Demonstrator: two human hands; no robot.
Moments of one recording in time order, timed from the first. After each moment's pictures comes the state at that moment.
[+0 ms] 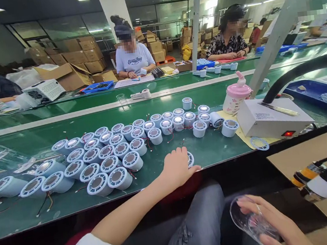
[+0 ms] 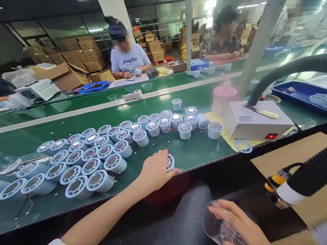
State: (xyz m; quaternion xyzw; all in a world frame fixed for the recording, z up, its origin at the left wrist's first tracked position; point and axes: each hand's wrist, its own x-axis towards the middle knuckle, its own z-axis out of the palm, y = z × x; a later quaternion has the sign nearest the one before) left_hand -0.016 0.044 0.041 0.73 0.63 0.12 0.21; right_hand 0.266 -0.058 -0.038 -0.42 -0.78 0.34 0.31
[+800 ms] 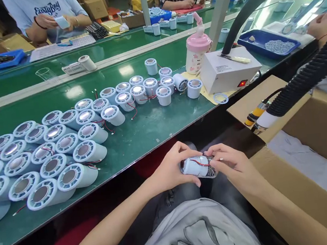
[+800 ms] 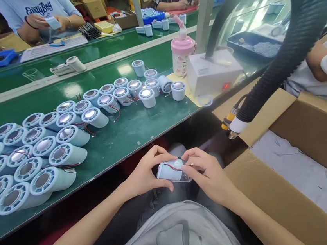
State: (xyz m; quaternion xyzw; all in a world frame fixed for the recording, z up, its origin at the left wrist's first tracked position) left_hand 0.011 0.008 -0.007 0.79 0.32 0.22 0.47; right_hand 0.223 -0.059 0.005 -0.55 -0.61 0.45 0.36
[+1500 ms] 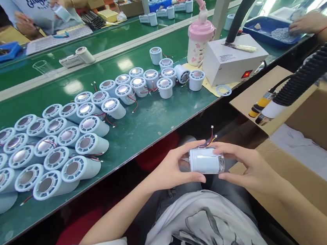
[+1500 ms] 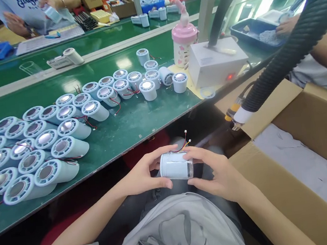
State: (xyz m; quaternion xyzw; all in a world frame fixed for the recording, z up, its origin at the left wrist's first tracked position) left_hand 0.008 -0.010 0.008 0.63 0.28 0.22 0.69; right_hand 0.242 -0.075 0.000 -0.46 -0.73 0.36 0.36
